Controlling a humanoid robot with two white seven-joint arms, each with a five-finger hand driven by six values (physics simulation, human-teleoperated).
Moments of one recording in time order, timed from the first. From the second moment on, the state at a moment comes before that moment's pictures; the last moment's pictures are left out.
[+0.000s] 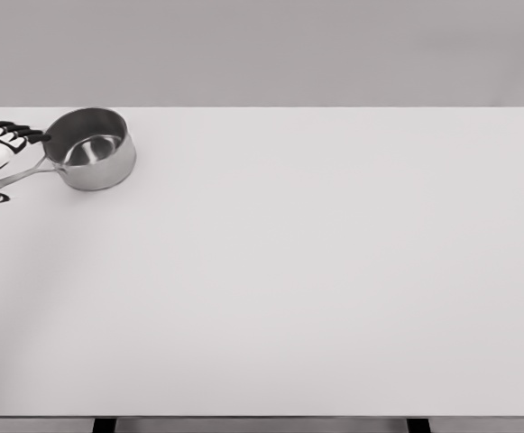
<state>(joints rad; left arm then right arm) -0.36 0.81 -0.16 -1.20 -0.71 -0.61 -0.19 0.08 0.00 -0.11 0.07 -0.01 -0.22 -0.06</state>
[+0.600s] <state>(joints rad) -0.41 0.84 -0.13 -1.10 -0.72 -0.61 -0.19 0.08 0.00 -0.11 0.07 -0.01 -0.22 -0.06</state>
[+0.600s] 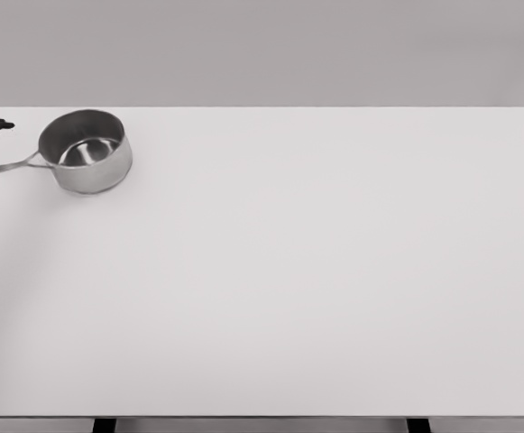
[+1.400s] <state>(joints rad) -0.43 0.79 -0.15 -1.13 -0.77 -0.61 -0.19 0.08 0.00 -0.11 0.07 -0.01 -0.22 -0.06</state>
